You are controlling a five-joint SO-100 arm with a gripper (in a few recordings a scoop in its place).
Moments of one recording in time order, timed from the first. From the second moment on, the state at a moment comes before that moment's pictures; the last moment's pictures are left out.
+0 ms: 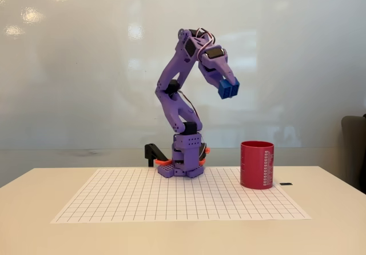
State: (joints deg) arm -46.4 145.2 96.7 95.3 23.6
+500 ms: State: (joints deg) arm -68.6 158.5 125.1 86.2 33.4
